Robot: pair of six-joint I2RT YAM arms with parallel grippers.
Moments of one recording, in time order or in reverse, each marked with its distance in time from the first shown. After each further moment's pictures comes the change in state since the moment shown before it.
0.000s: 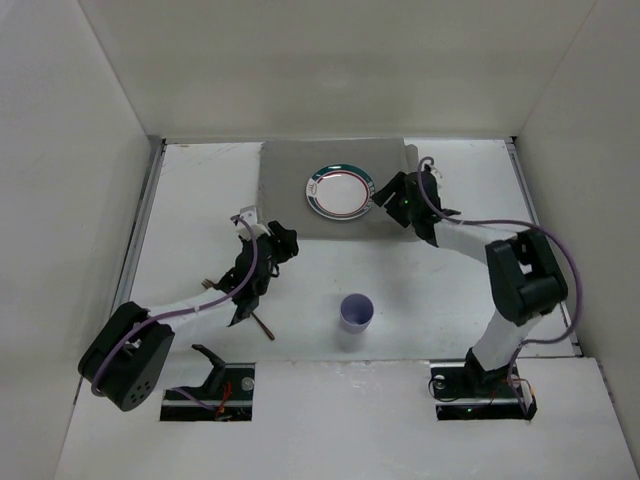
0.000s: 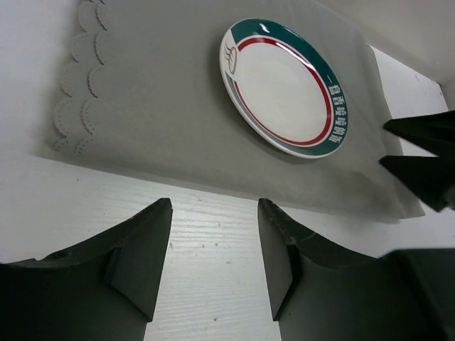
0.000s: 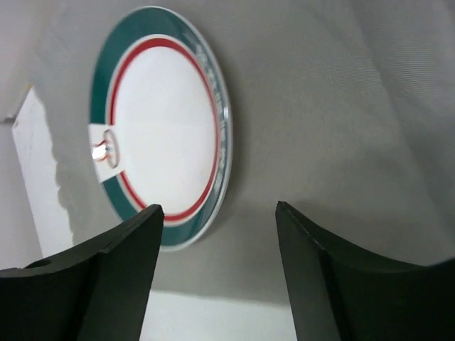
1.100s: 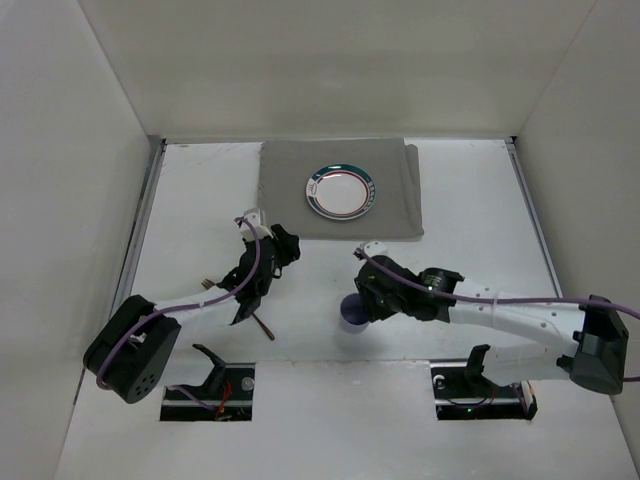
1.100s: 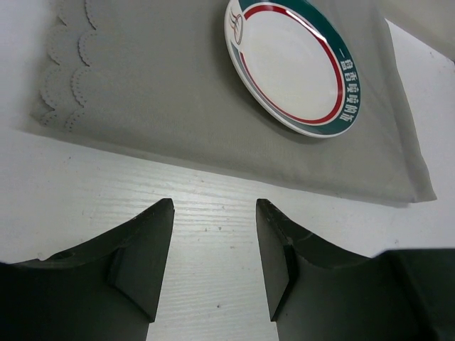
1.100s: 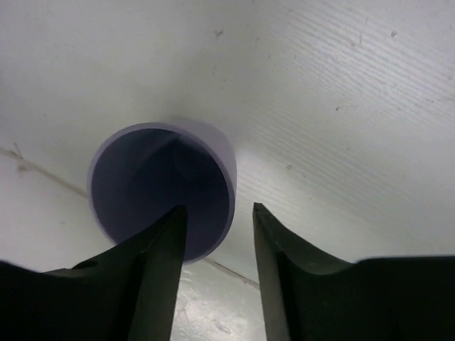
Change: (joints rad) left arm -0.008 0.045 0.001 -0.022 0.032 -0.036; right arm 0.728 -0.612 -0.151 -0.856 0.188 -0.412
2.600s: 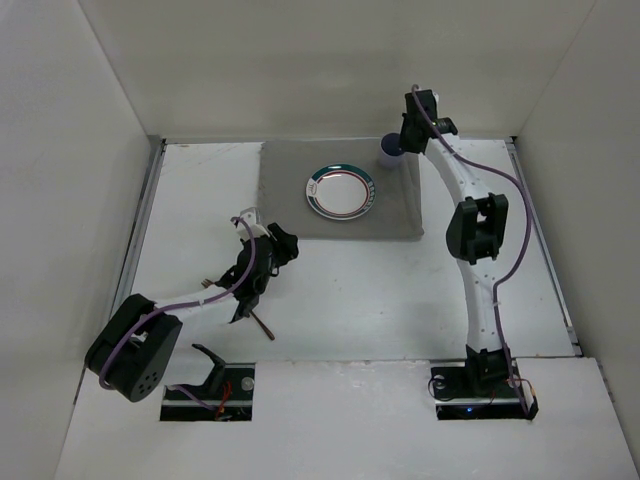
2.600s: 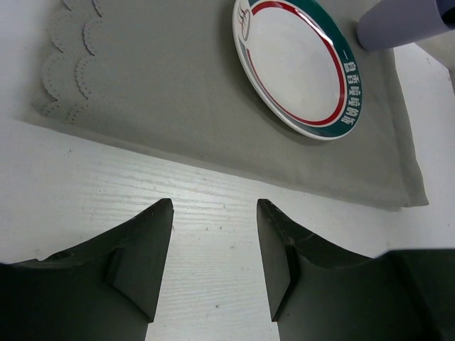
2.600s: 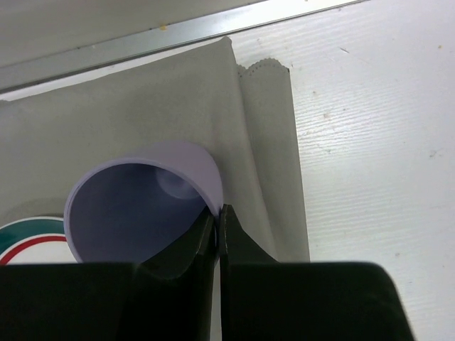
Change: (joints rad) left arm 0.038 0.010 0.000 -0.011 0.047 -0.056; right arm -0.873 1.242 1.537 -0.056 -0.009 -0.212
